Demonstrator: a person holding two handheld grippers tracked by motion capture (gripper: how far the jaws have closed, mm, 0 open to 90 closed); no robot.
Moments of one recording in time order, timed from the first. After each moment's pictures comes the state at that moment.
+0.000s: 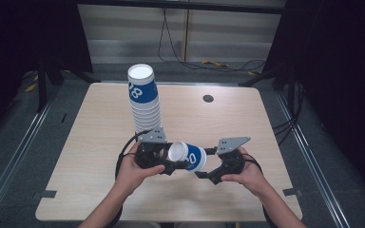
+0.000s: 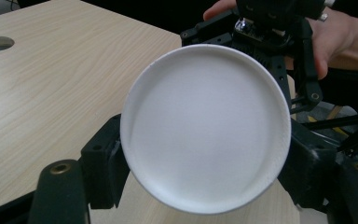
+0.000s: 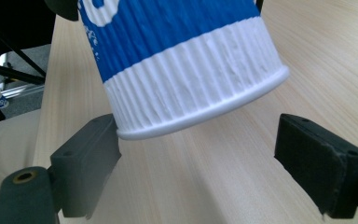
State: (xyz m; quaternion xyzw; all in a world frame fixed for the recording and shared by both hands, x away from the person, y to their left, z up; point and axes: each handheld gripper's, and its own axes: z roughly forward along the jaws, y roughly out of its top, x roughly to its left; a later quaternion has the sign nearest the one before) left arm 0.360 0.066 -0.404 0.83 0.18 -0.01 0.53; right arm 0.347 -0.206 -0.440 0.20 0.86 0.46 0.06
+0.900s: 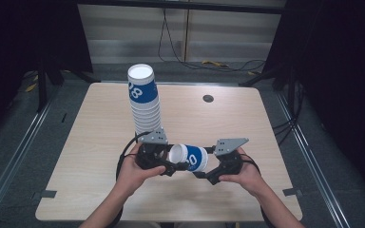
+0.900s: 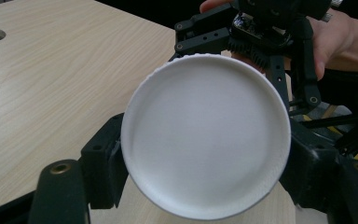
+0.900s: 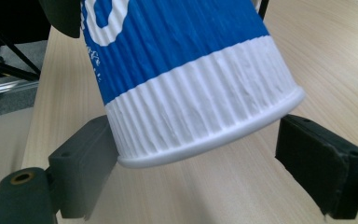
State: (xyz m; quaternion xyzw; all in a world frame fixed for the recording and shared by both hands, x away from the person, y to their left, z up) left arm 0.360 0.064 -0.408 0.83 0.18 -0.02 0.52; right arm 0.347 -0.201 -0.440 0.18 0.86 0.47 0.08
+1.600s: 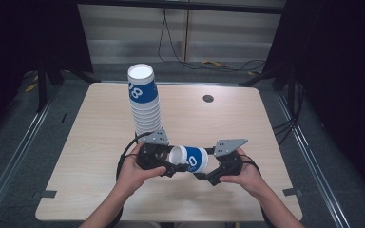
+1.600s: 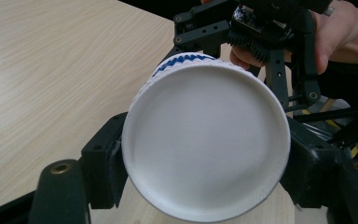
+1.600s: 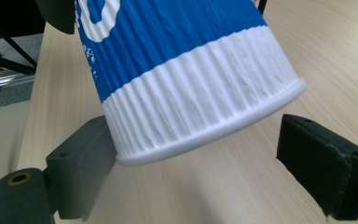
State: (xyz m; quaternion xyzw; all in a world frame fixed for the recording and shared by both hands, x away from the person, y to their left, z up) left arm 0.360 0.063 -0.410 0.84 0.18 -0.03 0.51; right arm 0.346 -0.201 -0.443 0.18 0.87 0.46 0.08
